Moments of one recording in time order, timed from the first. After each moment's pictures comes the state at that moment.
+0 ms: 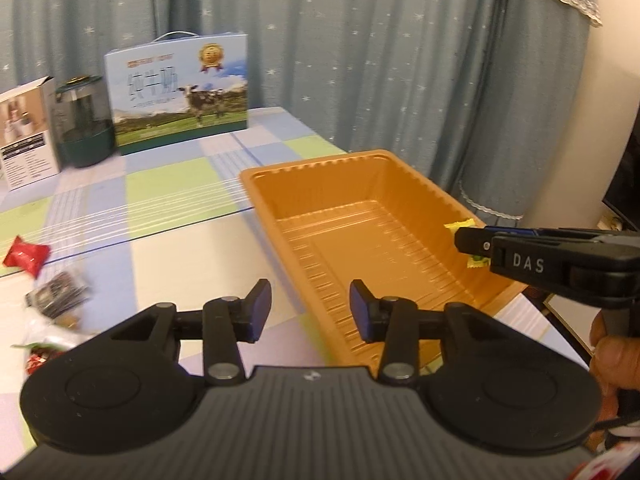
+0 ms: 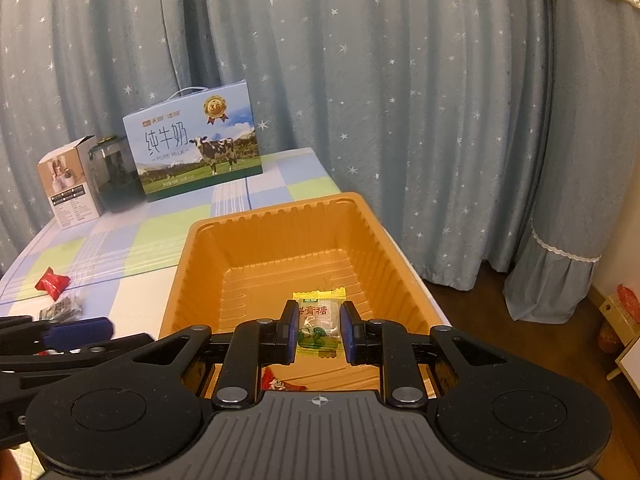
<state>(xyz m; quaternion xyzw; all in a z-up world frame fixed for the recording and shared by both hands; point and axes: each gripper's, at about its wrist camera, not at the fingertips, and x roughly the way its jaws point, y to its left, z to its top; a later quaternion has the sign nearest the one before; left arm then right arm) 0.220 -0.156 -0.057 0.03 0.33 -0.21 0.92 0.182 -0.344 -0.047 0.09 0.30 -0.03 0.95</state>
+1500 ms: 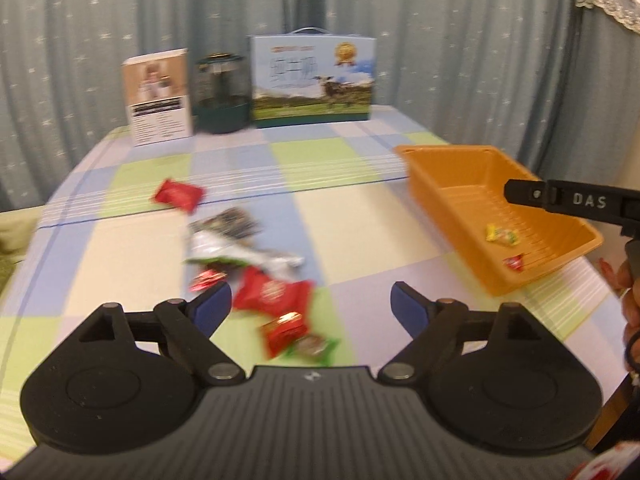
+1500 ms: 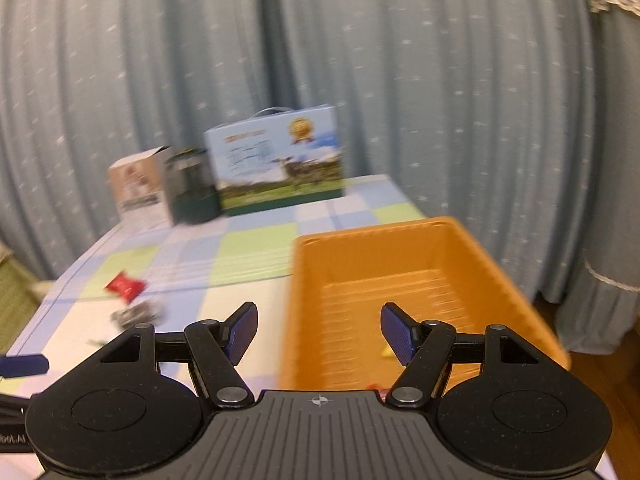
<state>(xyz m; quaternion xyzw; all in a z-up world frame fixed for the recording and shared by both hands) 0.155 -0.014 -0.054 0.02 0.33 -0.09 0.94 0.167 -0.262 -0.038 0.08 0.25 0.06 0.96</state>
